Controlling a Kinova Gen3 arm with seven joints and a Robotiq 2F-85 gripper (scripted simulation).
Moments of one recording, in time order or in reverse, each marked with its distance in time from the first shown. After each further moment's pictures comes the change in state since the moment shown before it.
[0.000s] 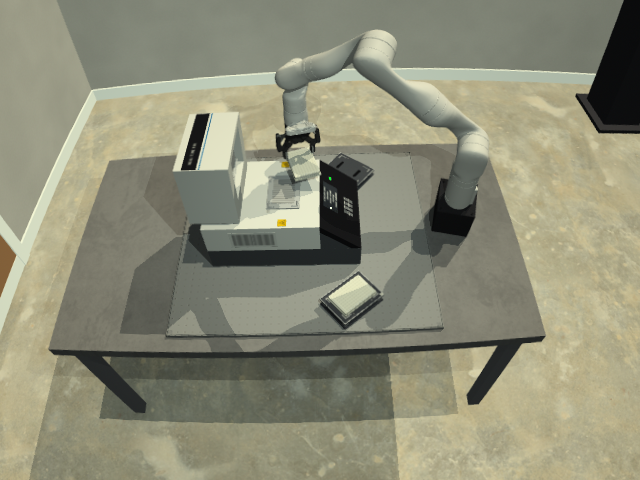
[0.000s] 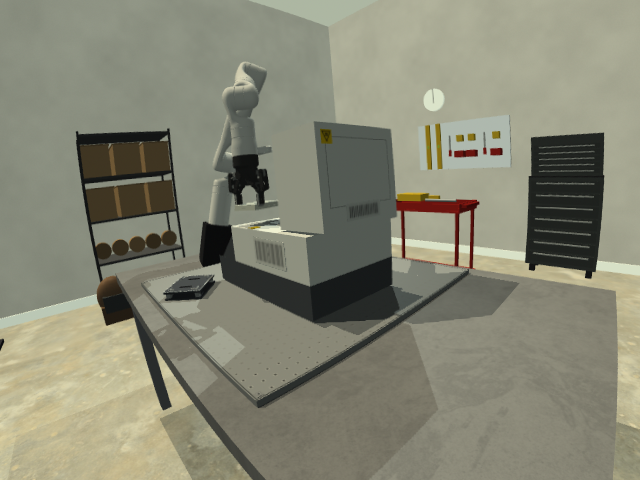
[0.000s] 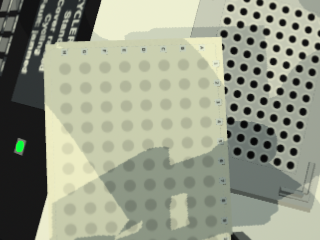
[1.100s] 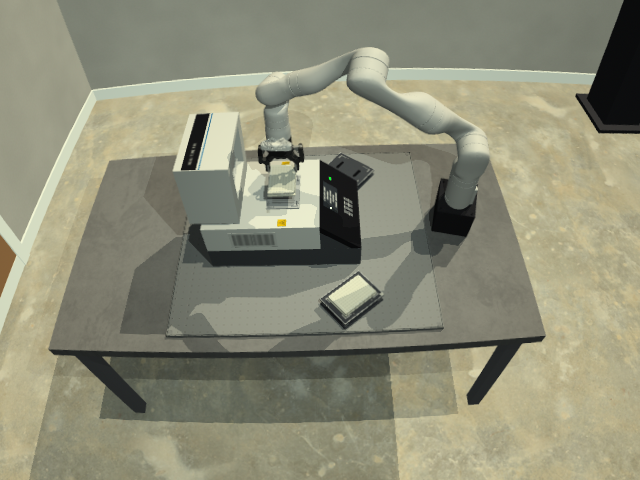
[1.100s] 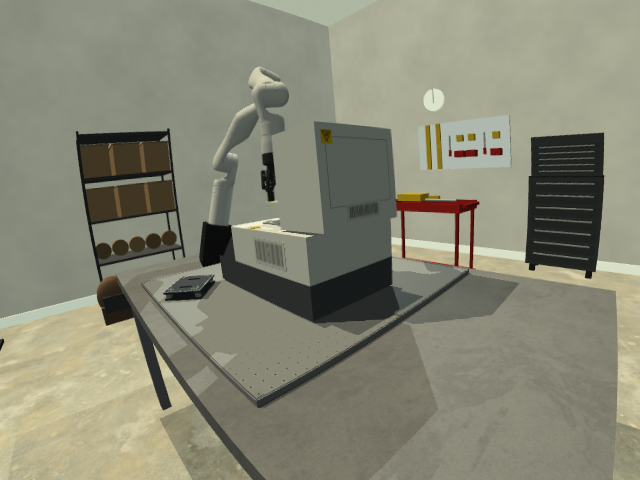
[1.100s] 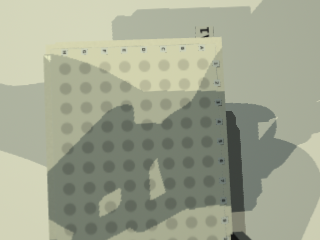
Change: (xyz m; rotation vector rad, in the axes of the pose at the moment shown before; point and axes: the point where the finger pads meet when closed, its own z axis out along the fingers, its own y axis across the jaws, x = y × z) arm 0.052 0.069 0.000 -0.001 0.001 0.304
